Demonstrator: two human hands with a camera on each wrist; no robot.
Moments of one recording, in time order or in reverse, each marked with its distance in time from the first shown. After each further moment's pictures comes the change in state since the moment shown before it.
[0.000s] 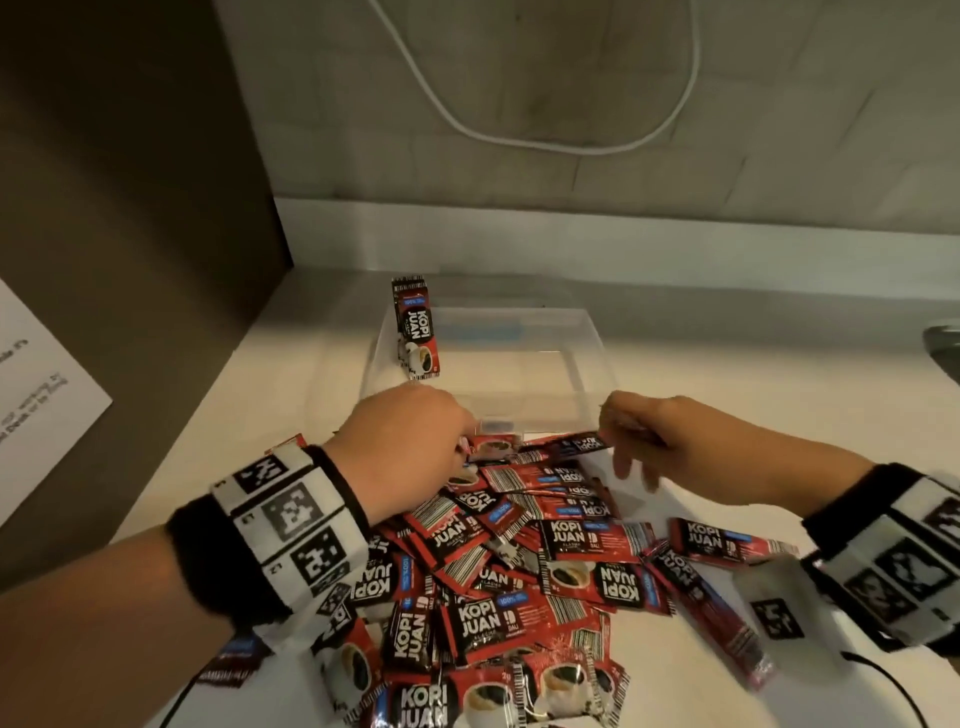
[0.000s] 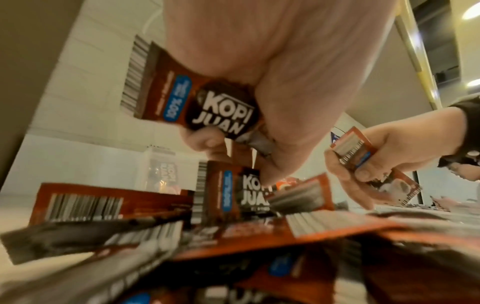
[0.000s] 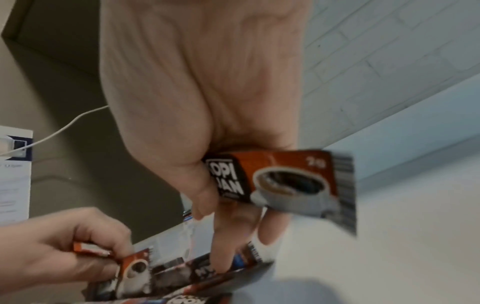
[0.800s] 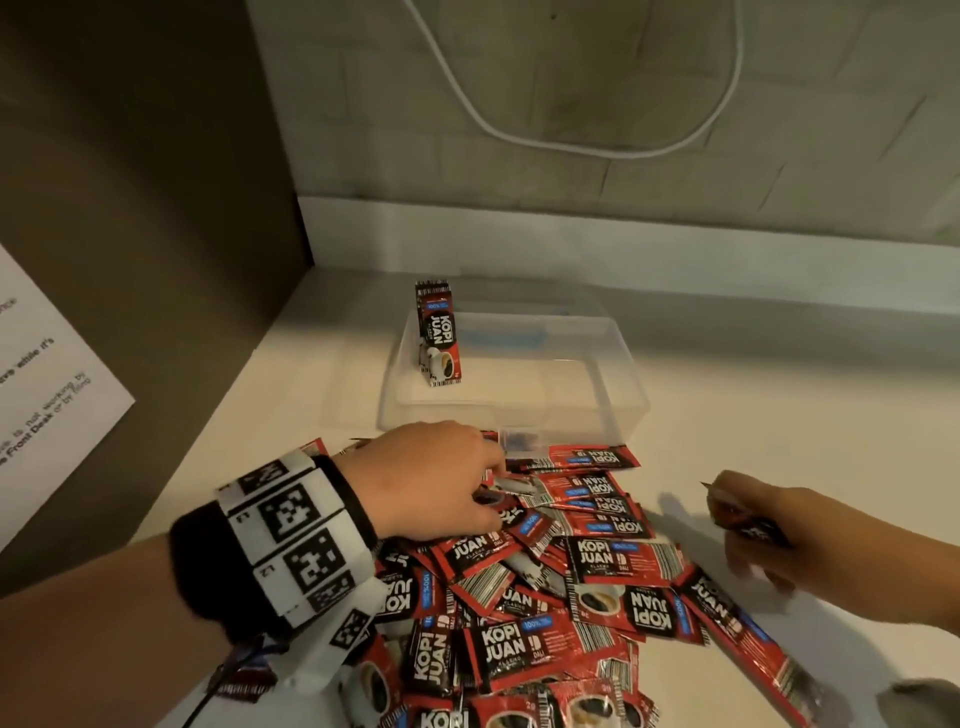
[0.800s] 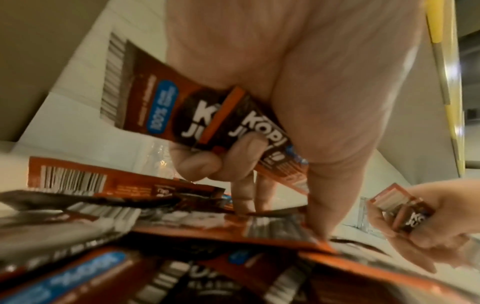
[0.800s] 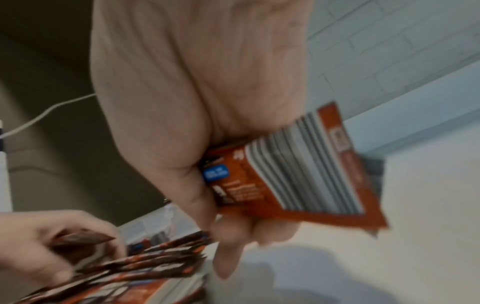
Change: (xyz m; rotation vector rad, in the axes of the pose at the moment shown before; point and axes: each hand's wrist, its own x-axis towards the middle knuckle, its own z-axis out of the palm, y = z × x) left_hand -0.002 -0.004 0.001 -0.130 -0.272 0.076; right_hand -0.052 0.029 0.011 -0.038 -0.110 0.242
